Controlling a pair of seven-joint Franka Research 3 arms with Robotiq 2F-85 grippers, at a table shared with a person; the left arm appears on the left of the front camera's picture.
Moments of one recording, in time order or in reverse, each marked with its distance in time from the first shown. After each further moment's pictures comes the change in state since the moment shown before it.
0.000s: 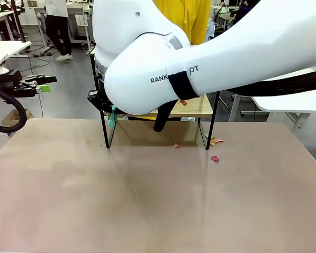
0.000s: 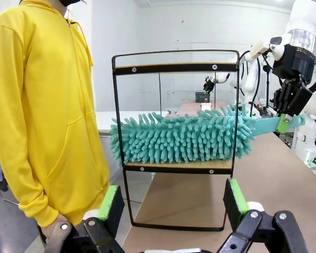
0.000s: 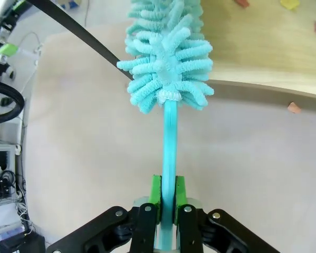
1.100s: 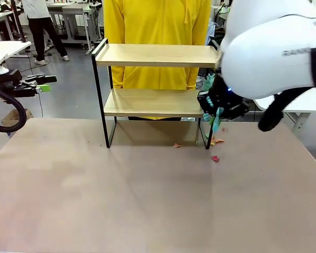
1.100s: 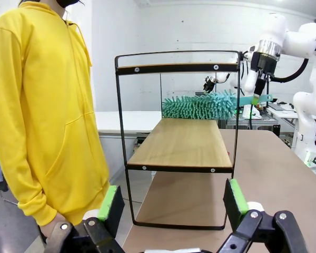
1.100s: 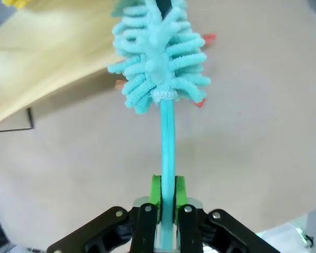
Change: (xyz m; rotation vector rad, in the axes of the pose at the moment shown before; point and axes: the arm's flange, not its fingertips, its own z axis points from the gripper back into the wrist) left arm 0.000 0.000 0.000 0.000 0.000 -0.001; right arm 0.005 -0.253 0.083 -0.205 0.043 -0.309
